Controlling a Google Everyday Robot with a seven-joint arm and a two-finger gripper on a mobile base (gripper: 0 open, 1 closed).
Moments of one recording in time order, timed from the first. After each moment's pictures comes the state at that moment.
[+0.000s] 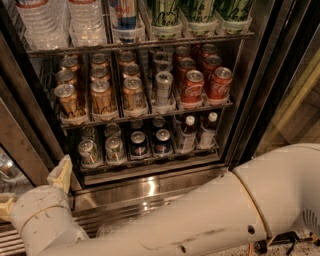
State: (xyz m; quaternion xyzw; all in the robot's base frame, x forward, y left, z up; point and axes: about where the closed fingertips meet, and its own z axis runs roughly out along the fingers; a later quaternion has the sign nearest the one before) arm 0.423 0.283 0.822 -0.20 0.71 0.24 0.62
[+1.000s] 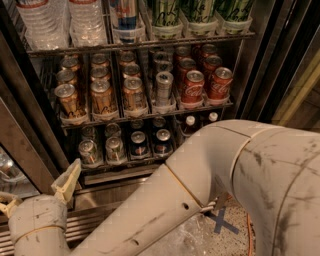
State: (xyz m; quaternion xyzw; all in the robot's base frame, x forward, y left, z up) arm 0.427 0.263 0.824 -0.10 0.67 0.17 0.71
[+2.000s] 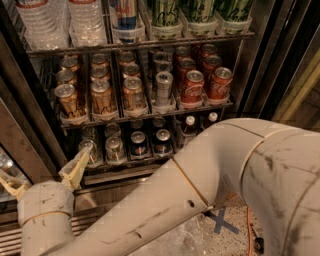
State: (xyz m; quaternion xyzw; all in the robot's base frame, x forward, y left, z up) arm 0.453 0.246 0.837 -0.09 0.66 0.13 0.73
